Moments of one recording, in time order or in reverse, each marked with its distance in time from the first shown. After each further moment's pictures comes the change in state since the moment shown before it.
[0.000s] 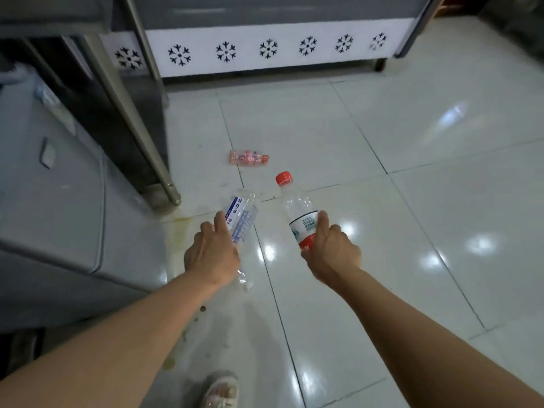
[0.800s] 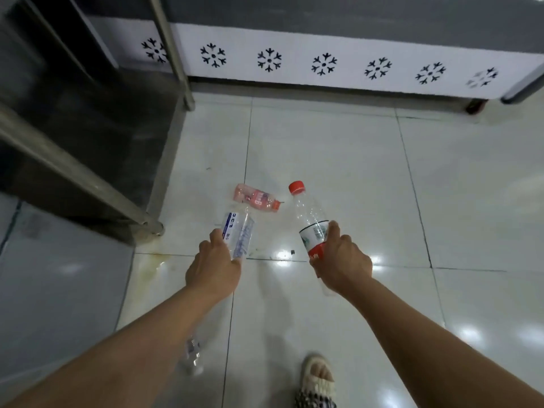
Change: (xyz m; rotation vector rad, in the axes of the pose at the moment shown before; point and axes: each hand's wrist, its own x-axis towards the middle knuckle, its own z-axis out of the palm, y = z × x) left_hand 0.311 0.144 0.003 -0.247 -0.025 -0.425; right_hand 0.400 0.022 -0.069 -0.112 -0.160 -0.226
